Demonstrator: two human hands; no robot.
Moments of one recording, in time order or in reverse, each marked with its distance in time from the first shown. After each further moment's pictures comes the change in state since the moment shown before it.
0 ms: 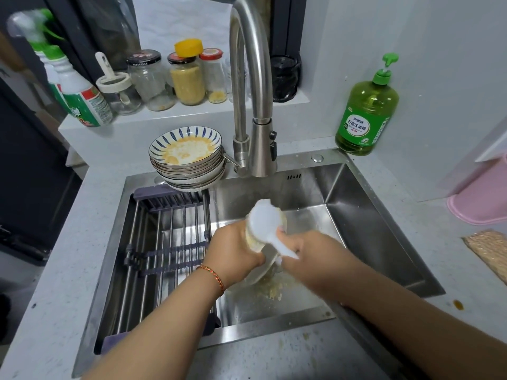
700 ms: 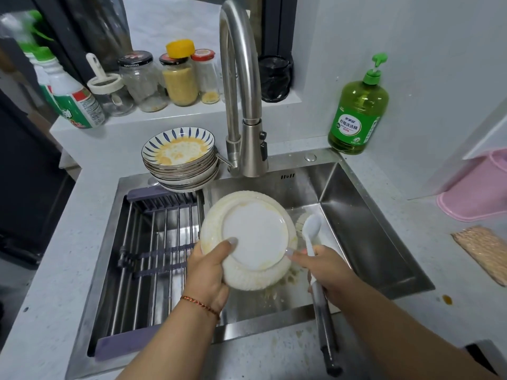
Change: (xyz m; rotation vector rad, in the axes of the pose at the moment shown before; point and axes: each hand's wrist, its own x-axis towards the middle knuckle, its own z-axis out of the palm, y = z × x) left_hand -0.024 -0.015 0.020 -1.396 0.286 -0.499; right_hand 0.012 0.061 0.034 0.874 0.138 0.516
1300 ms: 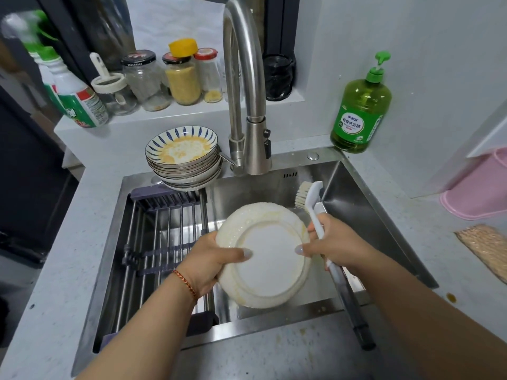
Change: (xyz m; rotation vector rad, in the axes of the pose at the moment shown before) left_hand 0.015 0.029 -0.014 0.479 -0.351 -0.164; right_hand 0.010 -0.035 -0.024 -0.386 -0.074 -0.196
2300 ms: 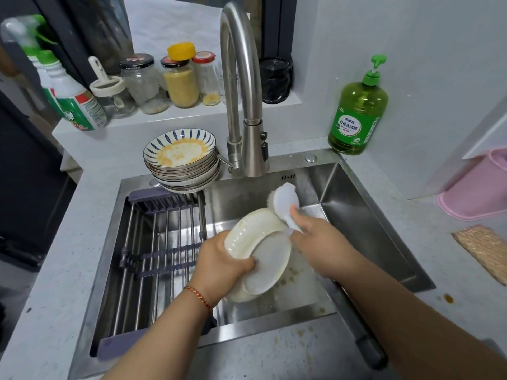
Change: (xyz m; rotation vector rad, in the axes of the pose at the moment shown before) left_hand -0.007 -0.009 0.023 0.482 0.286 0.330; right_hand -0.021 -0.026 0.021 -0.200 0.046 -0.138
